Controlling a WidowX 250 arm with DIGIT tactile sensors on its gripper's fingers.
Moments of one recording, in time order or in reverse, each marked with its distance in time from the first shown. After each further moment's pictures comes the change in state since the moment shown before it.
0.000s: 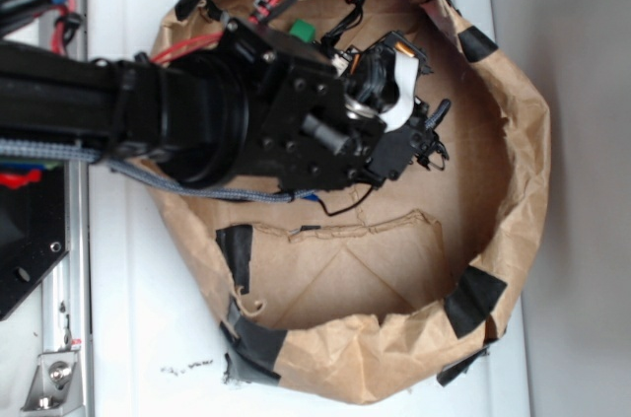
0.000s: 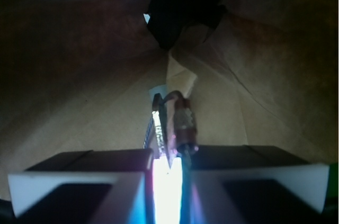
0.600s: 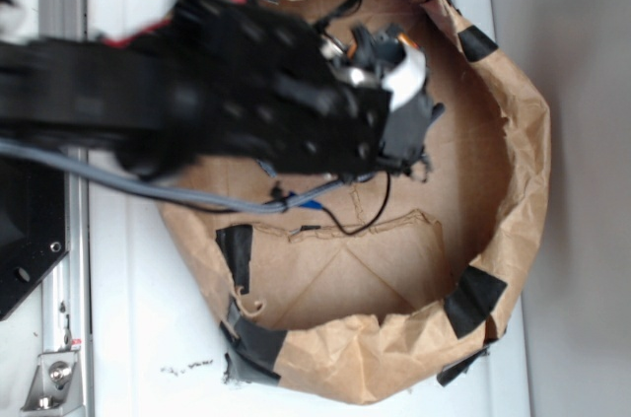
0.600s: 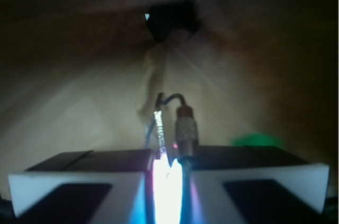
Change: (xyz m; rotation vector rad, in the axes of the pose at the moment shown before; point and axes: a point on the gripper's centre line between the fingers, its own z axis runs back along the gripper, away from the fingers) arm 0.002 0.013 0.068 0.005 0.158 -0.200
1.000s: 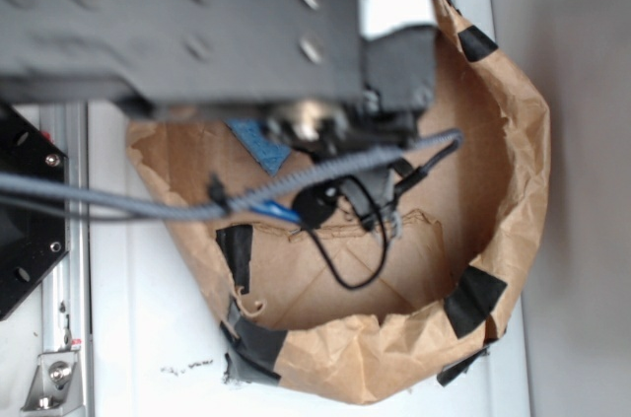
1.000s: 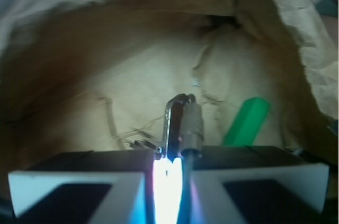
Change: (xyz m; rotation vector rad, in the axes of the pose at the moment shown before) arm -0.013 -0.007 0.065 -0.231 0.140 -0.198
